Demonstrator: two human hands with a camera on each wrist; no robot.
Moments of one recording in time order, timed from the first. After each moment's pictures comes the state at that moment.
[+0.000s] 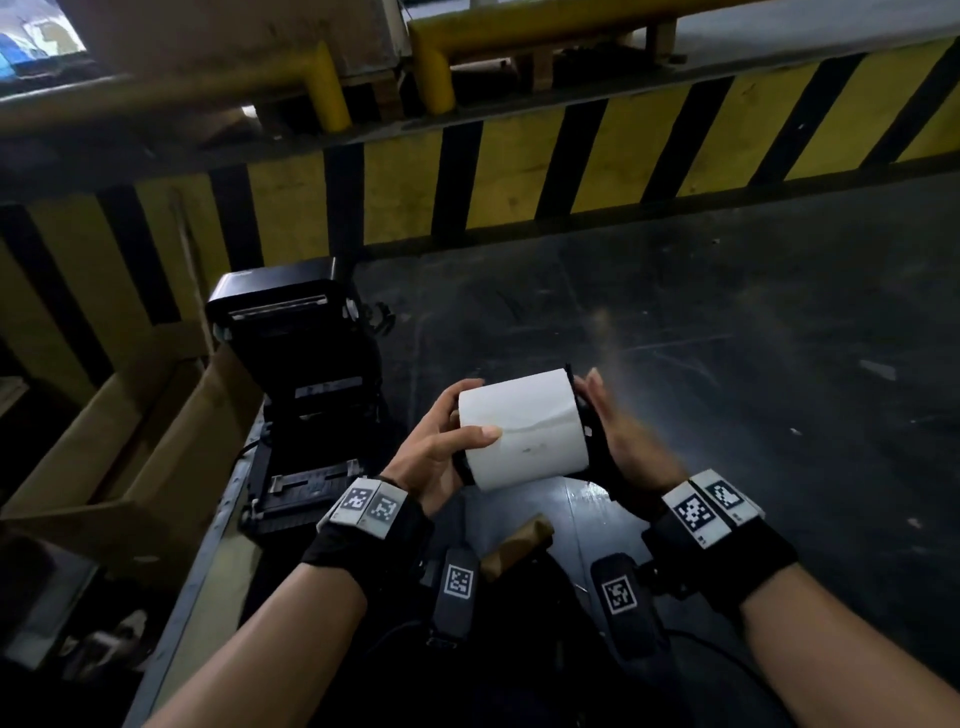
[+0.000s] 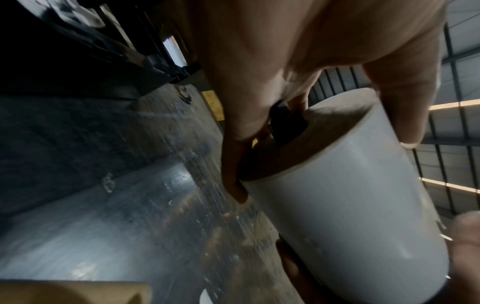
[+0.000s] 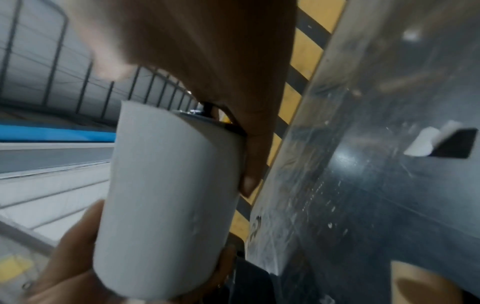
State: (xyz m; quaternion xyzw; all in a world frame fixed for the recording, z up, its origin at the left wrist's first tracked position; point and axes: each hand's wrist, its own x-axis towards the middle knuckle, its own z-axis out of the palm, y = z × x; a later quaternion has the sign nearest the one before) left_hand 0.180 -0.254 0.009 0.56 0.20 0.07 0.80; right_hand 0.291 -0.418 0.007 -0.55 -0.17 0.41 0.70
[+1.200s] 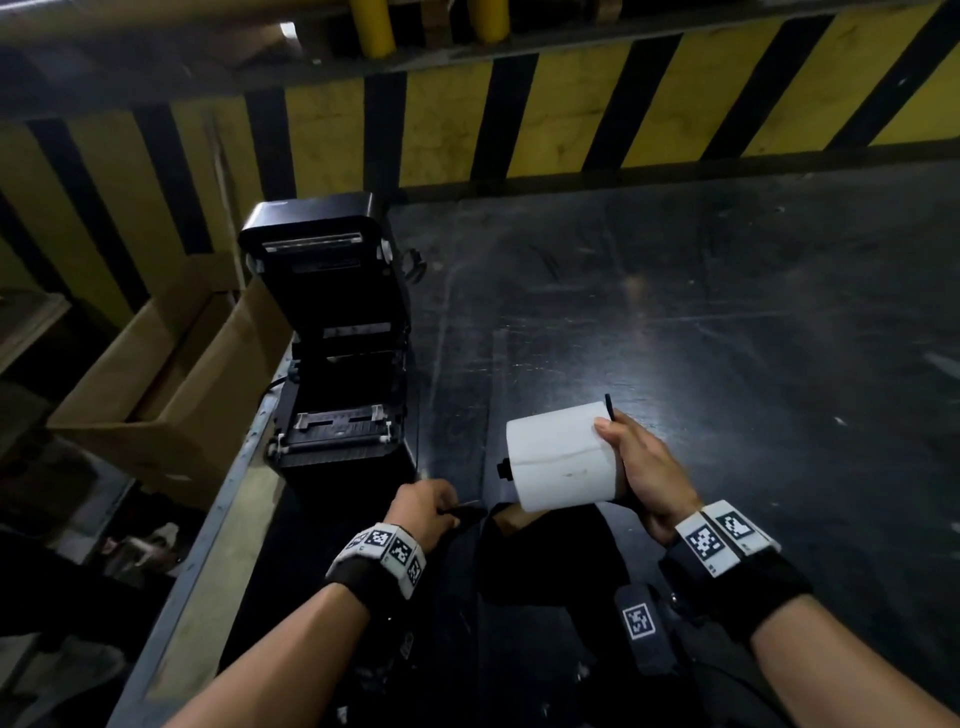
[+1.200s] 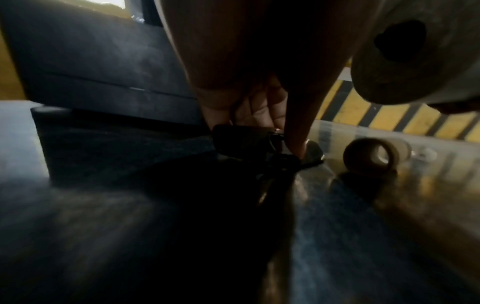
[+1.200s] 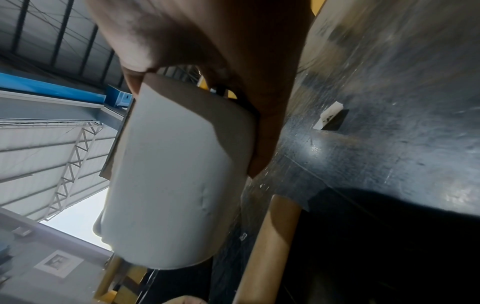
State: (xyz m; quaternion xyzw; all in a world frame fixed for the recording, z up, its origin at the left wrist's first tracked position) left_hand 0.108 -0.235 -0.110 0.86 0.40 -0.09 0.30; right_hand 0.273 -0.427 -0.046 -0.63 -0.08 0.37 0.68
